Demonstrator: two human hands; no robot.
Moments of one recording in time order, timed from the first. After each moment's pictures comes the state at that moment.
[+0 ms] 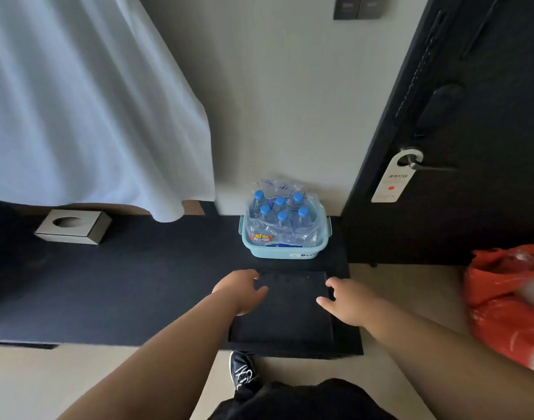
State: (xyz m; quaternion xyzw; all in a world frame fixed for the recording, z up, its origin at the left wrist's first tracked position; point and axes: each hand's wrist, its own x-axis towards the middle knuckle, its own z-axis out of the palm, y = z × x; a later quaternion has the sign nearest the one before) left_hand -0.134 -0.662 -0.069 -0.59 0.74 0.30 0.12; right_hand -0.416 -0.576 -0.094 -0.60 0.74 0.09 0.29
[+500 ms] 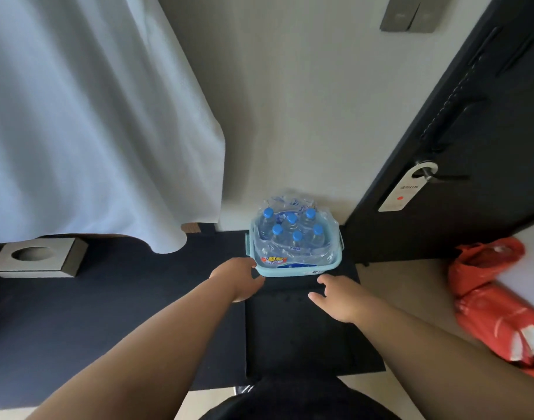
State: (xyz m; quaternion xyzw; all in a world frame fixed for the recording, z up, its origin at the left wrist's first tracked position) left_hand -0.089 -0.802 -0.070 -0.51 0.80 0.28 0.13; right_hand -0.343 -0.673 -0.088 -0.55 0.77 0.09 0.30
